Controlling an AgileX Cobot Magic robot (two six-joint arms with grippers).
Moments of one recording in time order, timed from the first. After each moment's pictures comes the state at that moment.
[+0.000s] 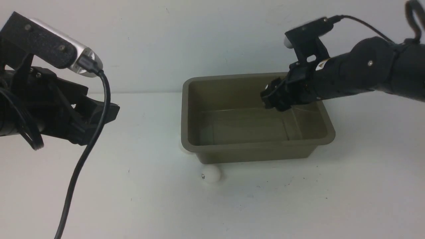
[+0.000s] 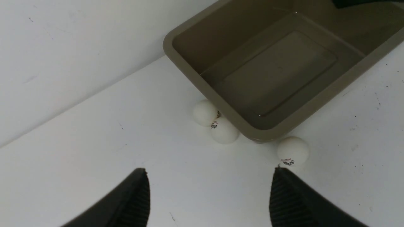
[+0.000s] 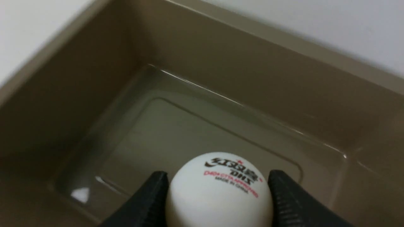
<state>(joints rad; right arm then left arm) 0.35 1.82 -1.32 0.41 0.44 -0.52 -0.11 1.07 -0.92 -0.57 0.62 0.79</state>
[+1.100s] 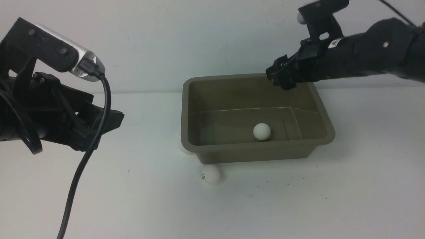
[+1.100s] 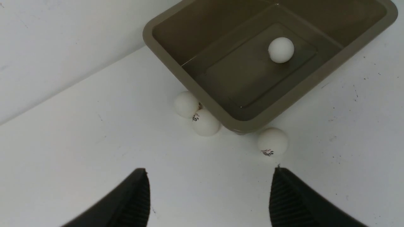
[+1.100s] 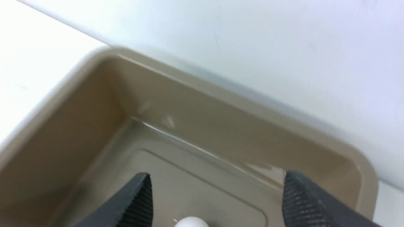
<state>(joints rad) 0.34 1.70 -1.35 0.43 0.43 -0.57 -0.11 1.07 -0.92 -0.60 0.68 0.79</state>
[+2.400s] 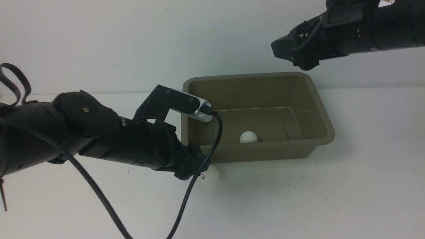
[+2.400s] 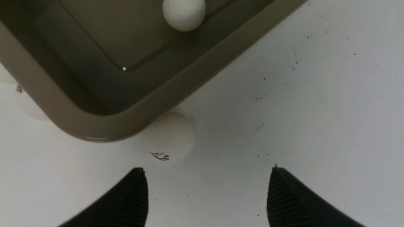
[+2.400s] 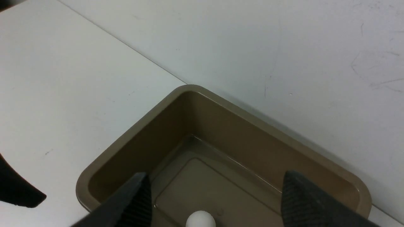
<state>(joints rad) 0.38 1.45 -1.35 0.39 0.63 -0.57 -0.41 1.57 -0.92 -0.86 0.44 0.80</state>
